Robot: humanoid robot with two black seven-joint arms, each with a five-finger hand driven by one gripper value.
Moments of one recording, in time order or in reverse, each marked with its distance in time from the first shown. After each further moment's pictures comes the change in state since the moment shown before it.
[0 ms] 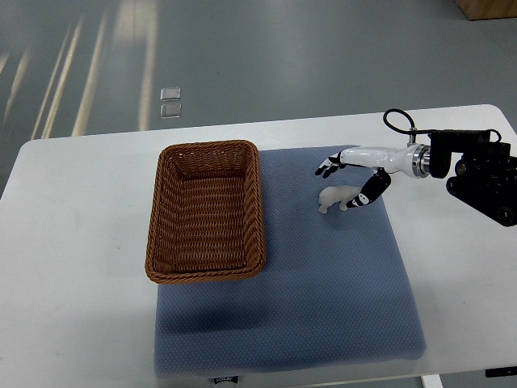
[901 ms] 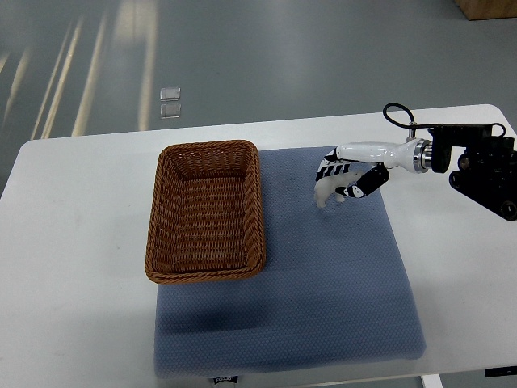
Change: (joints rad) left arm 0.000 0.000 0.000 0.000 0.000 0.000 0.000; right arm 0.034 -0.014 0.009 0.012 0.021 0.008 0.110
